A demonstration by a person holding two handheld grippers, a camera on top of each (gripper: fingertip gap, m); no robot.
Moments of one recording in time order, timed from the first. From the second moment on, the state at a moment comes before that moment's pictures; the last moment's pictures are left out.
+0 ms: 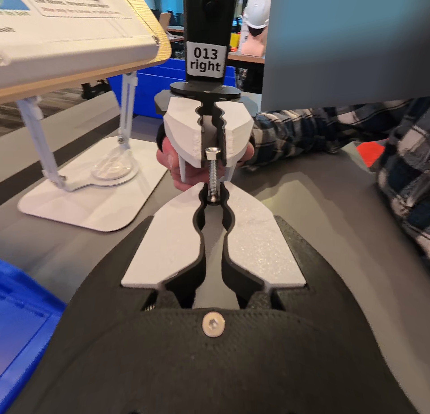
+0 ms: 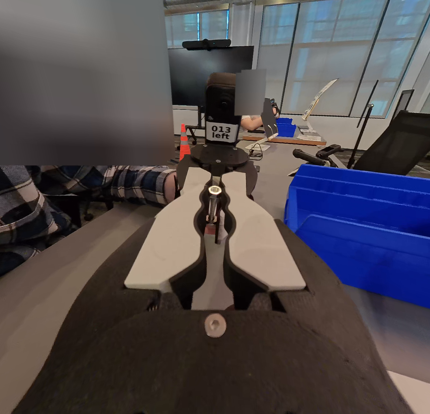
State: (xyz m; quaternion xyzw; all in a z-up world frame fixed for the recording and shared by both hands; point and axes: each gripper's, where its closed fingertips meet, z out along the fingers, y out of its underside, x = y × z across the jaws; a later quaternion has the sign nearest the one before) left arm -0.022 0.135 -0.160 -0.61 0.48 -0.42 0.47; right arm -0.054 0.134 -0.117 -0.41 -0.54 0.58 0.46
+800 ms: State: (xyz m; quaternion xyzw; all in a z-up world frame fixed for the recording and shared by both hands) left arm -0.024 0.161 -0.156 -0.64 0.44 -0.31 0.55; right arm -0.057 0.152 -0.112 -0.46 -0.44 0.55 0.54
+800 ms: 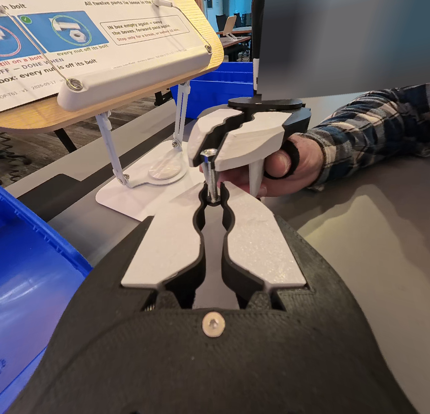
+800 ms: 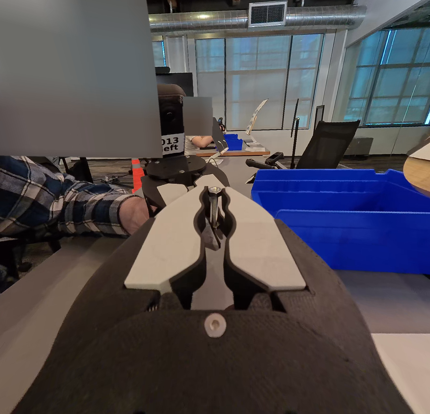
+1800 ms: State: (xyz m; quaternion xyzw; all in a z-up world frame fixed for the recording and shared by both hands) left arm -0.026 0.163 -0.158 -0.65 0.42 -0.37 0.52; right arm -0.058 0.142 -0.119 -0.44 -0.49 0.55 0.51
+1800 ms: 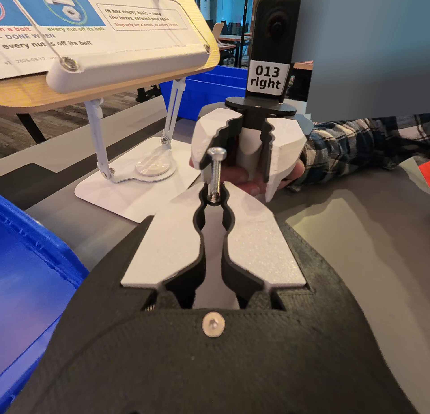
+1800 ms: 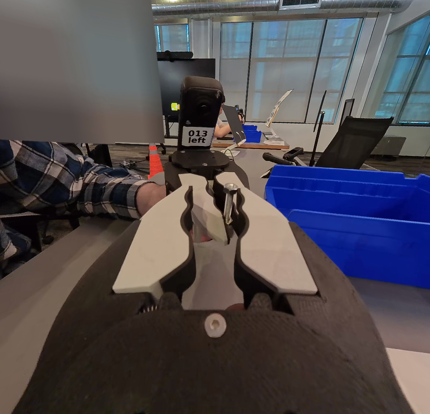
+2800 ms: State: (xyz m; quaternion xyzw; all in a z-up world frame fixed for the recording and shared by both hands) left arm -0.070 0.186 -0.159 -0.65 0.35 -0.42 0.52; right arm -0.055 0.151 -0.135 -0.47 -0.48 0.54 0.50
